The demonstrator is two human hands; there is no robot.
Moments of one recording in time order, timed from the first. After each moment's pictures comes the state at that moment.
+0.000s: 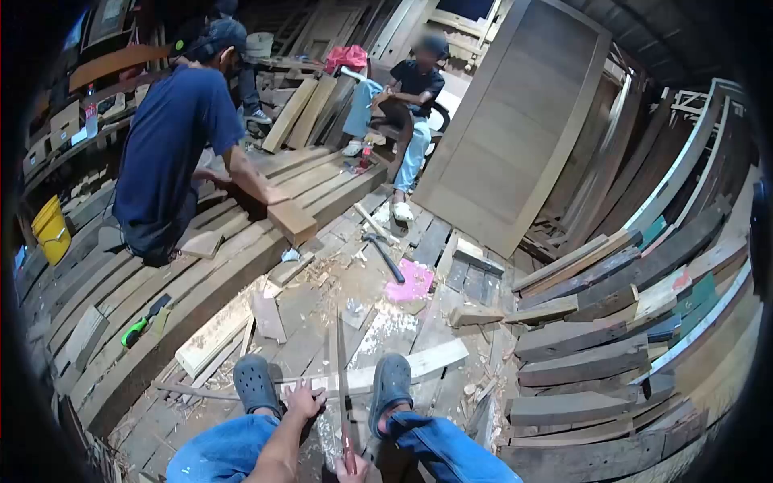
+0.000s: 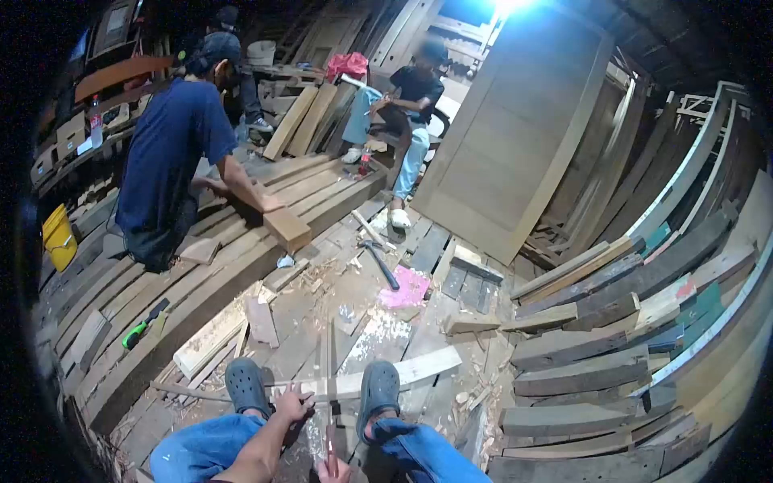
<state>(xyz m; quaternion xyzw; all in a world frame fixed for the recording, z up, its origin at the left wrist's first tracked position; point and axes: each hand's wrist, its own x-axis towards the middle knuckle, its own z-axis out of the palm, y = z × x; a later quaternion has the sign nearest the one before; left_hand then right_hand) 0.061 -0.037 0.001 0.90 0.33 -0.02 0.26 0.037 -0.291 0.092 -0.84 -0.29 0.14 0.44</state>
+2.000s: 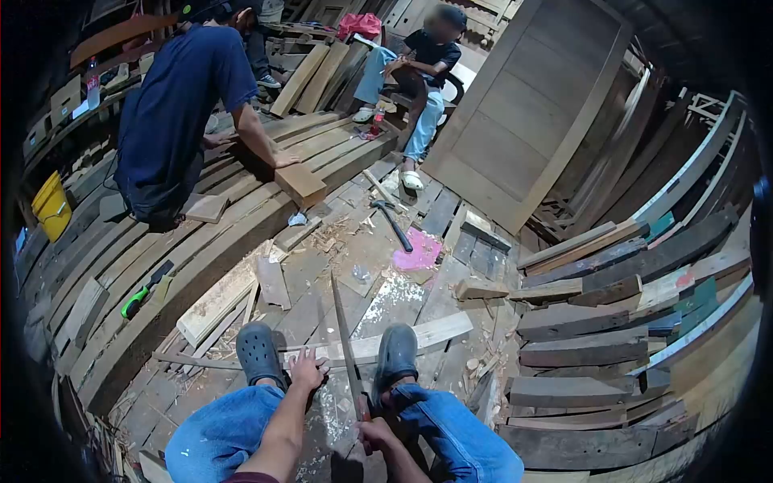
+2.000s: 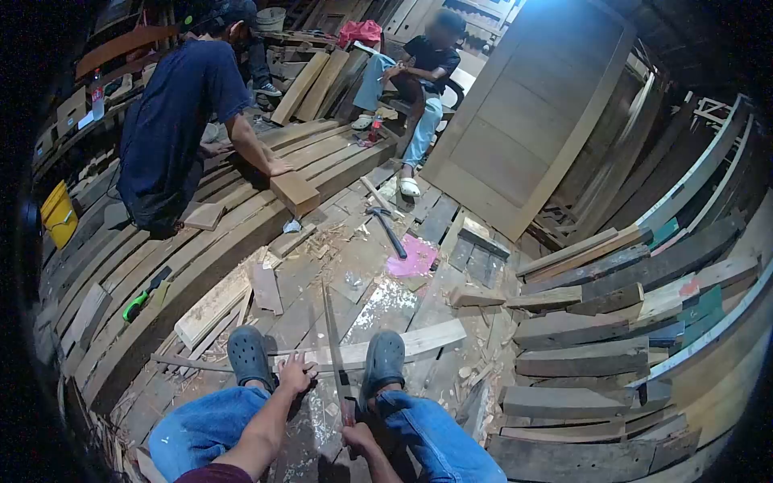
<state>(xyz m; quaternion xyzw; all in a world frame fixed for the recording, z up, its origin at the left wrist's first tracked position) 0.060 -0.040 -0.011 0.89 0.36 0.02 0.27 0.114 -0.284 0.073 -0.80 -0.03 0.53 0.29</state>
